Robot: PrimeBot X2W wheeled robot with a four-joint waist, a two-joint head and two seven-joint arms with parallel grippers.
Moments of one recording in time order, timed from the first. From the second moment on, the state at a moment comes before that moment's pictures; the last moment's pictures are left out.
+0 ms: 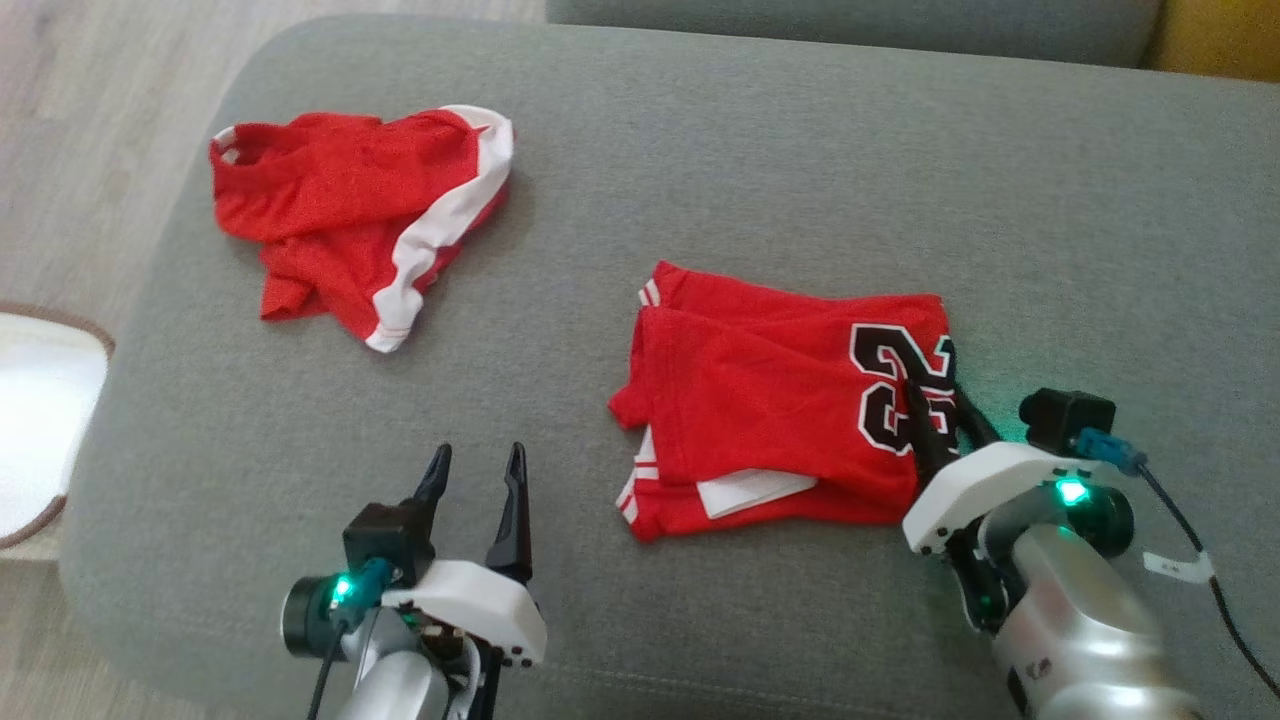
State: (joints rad) left arm -0.11 0.05 -0.43 0.35 -0.31 0.20 -0.25; right arm -0.48 -0.07 0.21 1.00 0.42 0.12 -0.20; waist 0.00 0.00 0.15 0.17
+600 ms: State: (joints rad) left arm -0.21 0.05 -0.42 0.39 -0.31 0.18 -0.25; right arm -0.53 -0.06 0.41 0.94 0.60 0.12 -0.24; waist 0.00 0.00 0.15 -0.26
